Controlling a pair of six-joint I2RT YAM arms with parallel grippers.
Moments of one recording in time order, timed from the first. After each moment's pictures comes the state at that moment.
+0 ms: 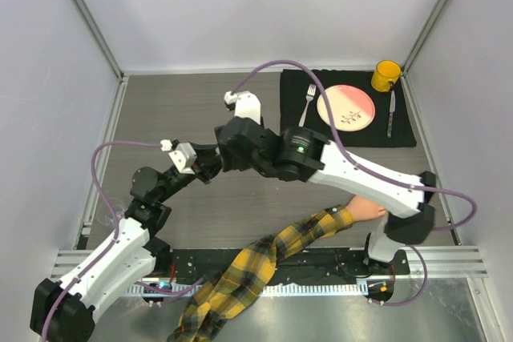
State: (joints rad) left arm -0.47 0.71 0.36 0.64 0.50 -0.05; right arm 1.25 1.71 1.98 -1.02 0.57 0.67
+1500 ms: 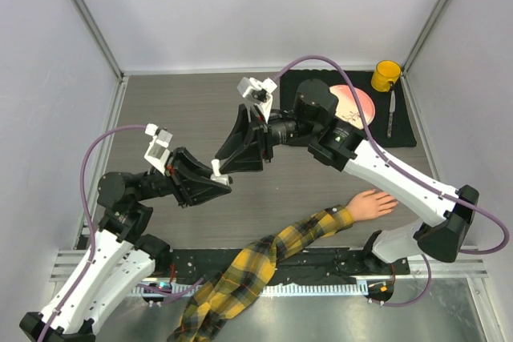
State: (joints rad) left arm -0.46 0.56 0.62 0.42 0.95 -0.86; right arm 0.89 1.38 1.45 0.05 -0.99 0.38
